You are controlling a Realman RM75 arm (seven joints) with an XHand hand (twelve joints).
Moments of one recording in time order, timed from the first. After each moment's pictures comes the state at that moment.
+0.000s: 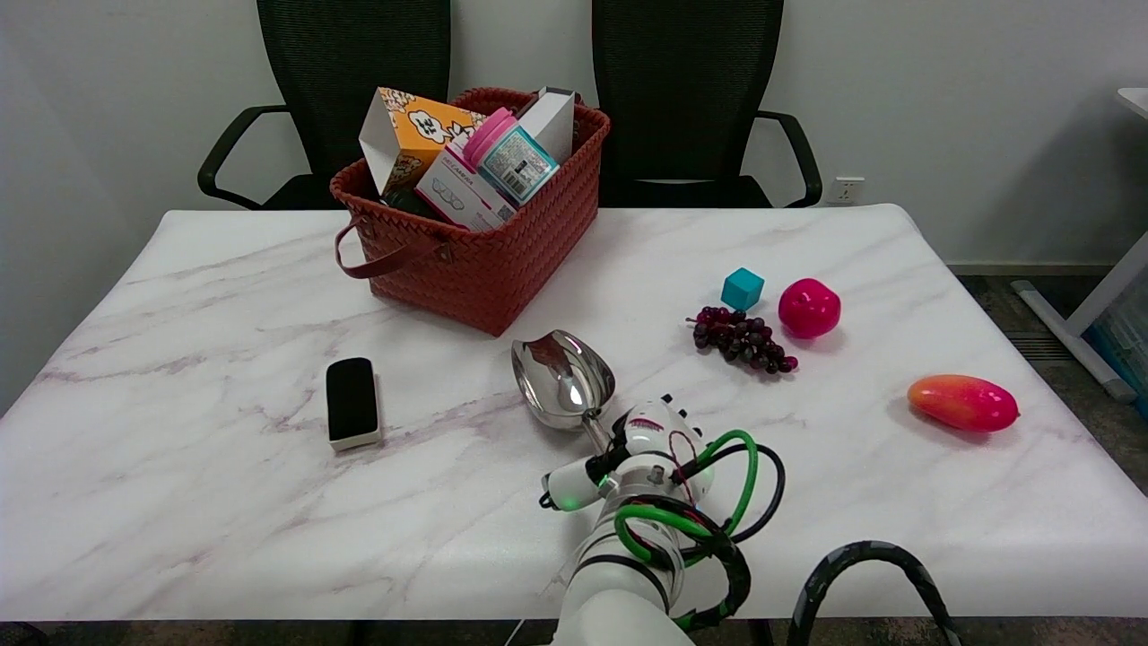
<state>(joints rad) 0.08 -1.81 -2.46 1.74 1.93 1.75 -1.35</state>
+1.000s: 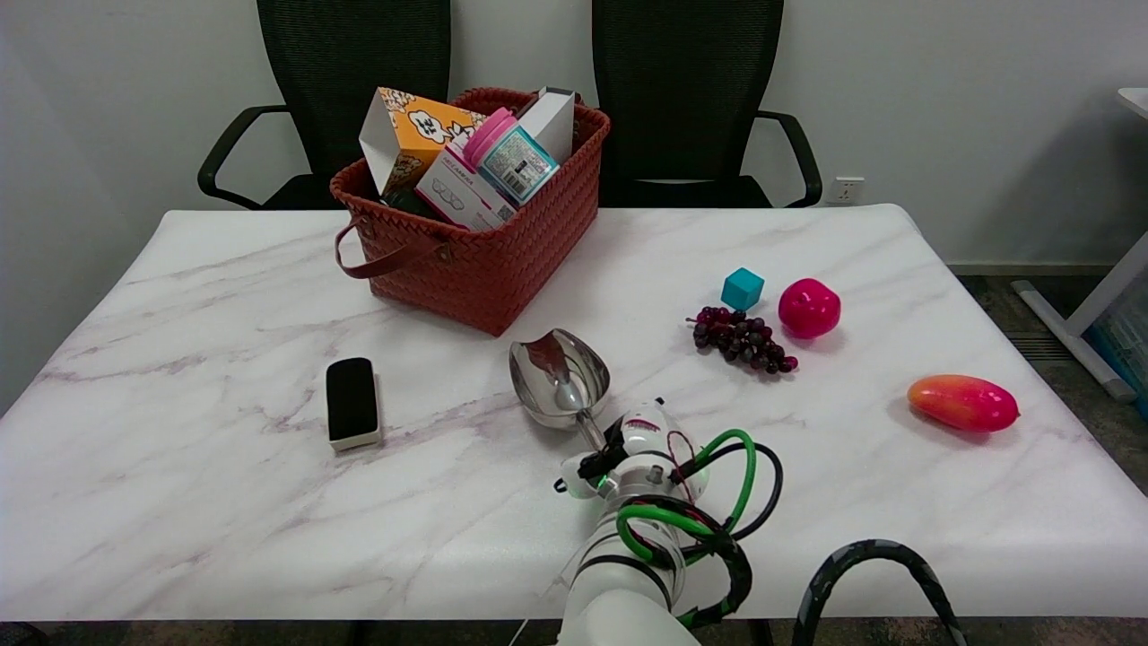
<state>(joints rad) 0.08 -1.80 -2.46 1.75 1.95 1.73 -1.34</state>
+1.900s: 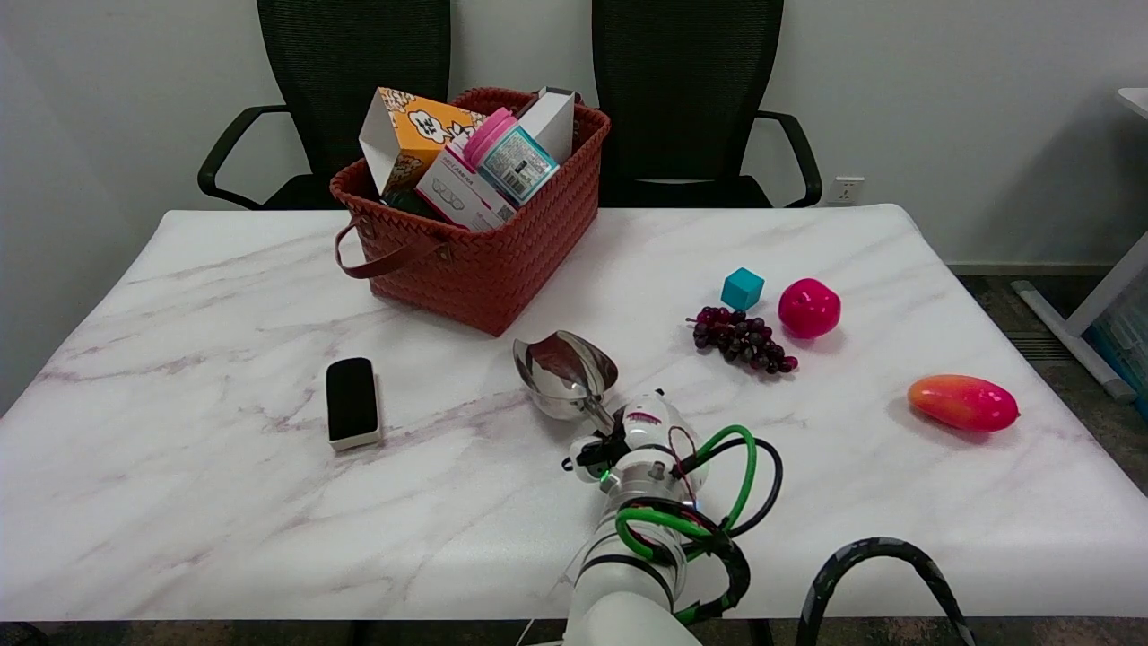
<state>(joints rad) 0.08 -1.77 -2.46 1.73 1.94 1.70 -1.30</state>
